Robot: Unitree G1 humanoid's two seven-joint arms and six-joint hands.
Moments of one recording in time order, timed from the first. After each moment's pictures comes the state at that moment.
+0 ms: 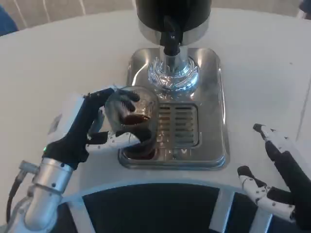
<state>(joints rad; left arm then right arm) -0.65 0.44 -0.11 0.95 0.39 -0.94 0.30 0.06 0.03 0.01 -0.94 -1.28 0.32 0.87</state>
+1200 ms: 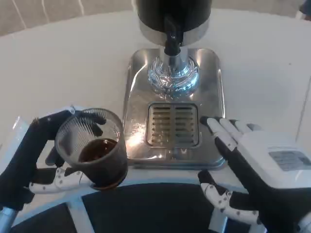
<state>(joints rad) -0.19 0.52 0.14 0.35 0.11 -0.92 -0.06 0.03 -0.11 0.15 -0.96 -1.26 0.16 0.84</state>
